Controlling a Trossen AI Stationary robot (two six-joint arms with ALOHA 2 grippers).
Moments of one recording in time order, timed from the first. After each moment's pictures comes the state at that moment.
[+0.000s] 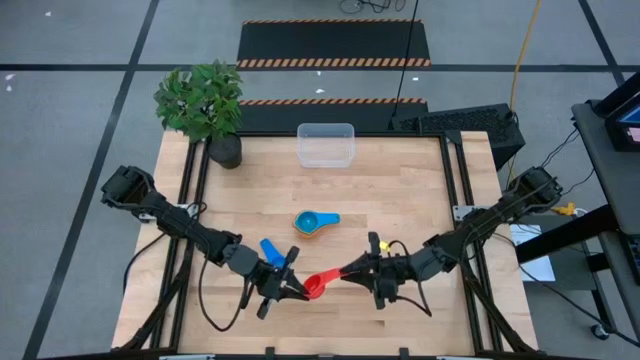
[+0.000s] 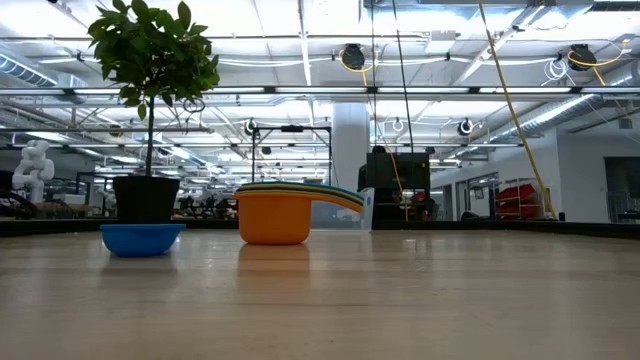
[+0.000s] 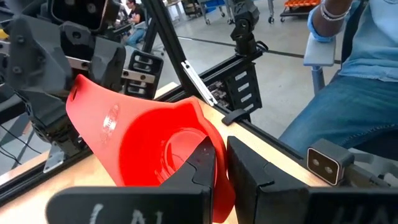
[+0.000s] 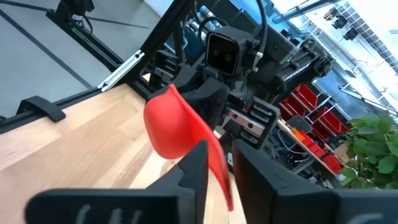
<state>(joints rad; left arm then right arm) -0.50 1.54 0.77 0.61 -0.03 0.33 0.55 1.44 0.74 0.65 0.44 -0.63</state>
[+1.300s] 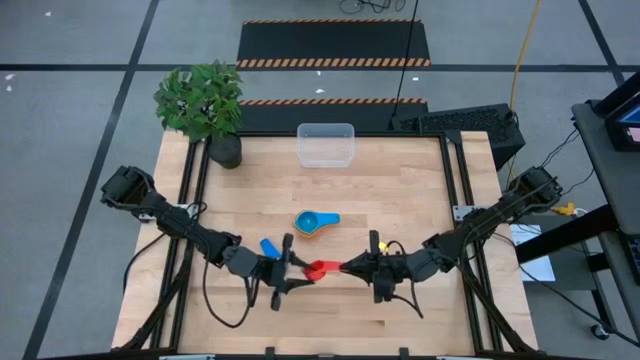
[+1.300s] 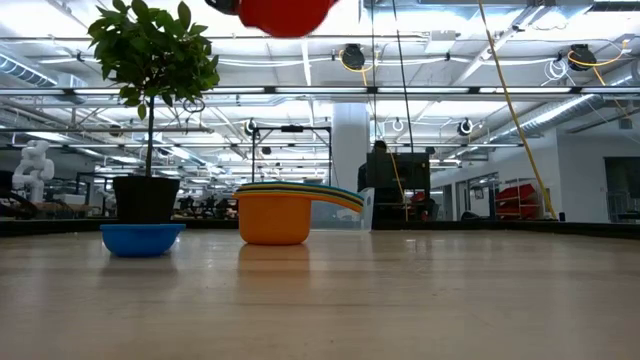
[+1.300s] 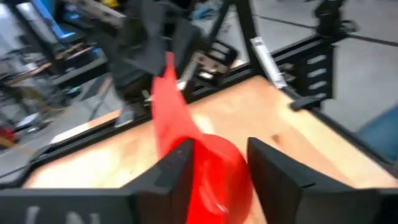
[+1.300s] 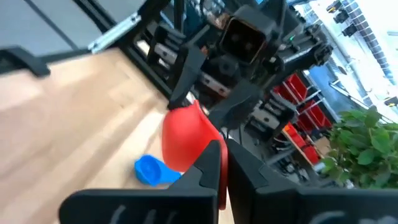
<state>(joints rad) -0.51 1.54 0.77 0.60 -0.34 0.27 0.55 1.44 0.74 0.57 0.50 -0.72</state>
